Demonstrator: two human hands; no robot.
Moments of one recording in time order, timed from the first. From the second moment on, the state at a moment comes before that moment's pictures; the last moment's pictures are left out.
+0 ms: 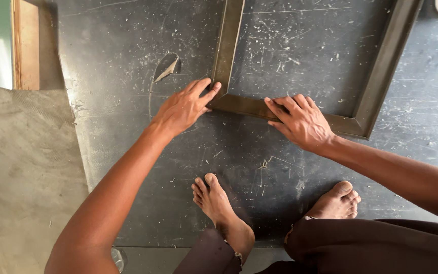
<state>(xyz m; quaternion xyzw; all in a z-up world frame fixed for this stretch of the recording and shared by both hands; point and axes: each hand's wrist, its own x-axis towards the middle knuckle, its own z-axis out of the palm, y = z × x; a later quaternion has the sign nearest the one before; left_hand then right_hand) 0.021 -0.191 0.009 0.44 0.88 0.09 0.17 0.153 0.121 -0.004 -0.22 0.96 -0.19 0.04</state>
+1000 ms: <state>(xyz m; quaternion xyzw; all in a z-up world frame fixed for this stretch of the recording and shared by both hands) 0.018 -0.188 0.005 0.47 0.86 0.05 0.17 0.162 0.115 0.008 -0.19 0.96 -0.19 0.05</state>
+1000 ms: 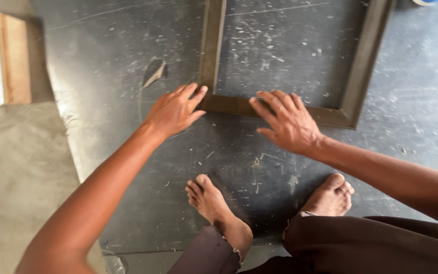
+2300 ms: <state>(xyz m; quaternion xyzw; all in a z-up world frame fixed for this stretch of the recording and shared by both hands) 0.039 -0.160 0.014 0.33 0.92 0.16 0.17 0.280 0.209 -0.028 0.40 0.77 -0.48 -0.13</state>
